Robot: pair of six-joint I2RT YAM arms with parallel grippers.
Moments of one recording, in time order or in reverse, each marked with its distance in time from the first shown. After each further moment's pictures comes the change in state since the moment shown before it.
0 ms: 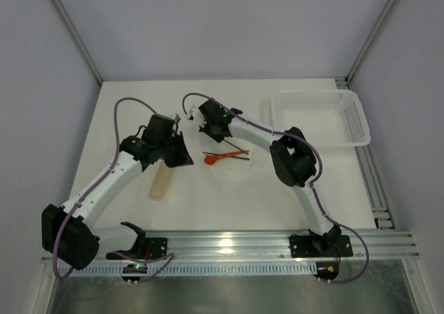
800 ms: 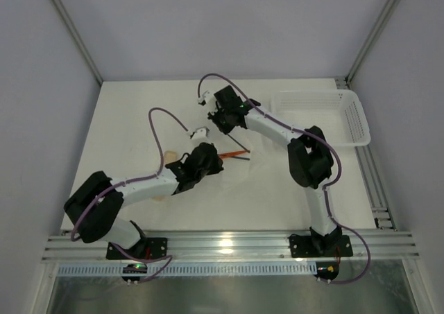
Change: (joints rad) left arm -0.435 0.278 -0.245 0.826 -0.543 -0.183; right arm -0.094 -0.153 -0.090 0.028 -0.183 0.097
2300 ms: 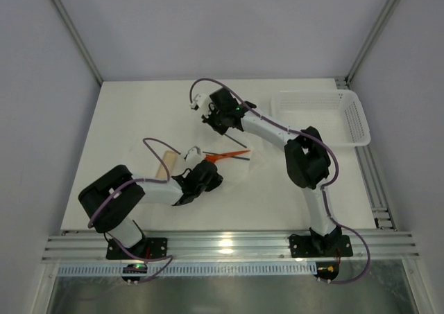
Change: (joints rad) left arm -0.053 0.125 -0.222 0.251 -0.022 -0.411; right arm 0.030 0.011 0.011 0.056 -0.039 -0.125
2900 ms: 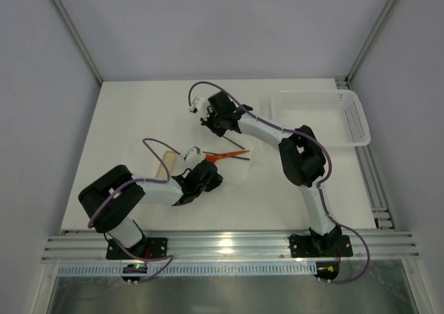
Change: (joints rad) left arm 0.000 0.000 0.000 0.000 -0.002 -0.010; right arm 0.004 0.059 -0.012 0.068 -0.008 -0.009
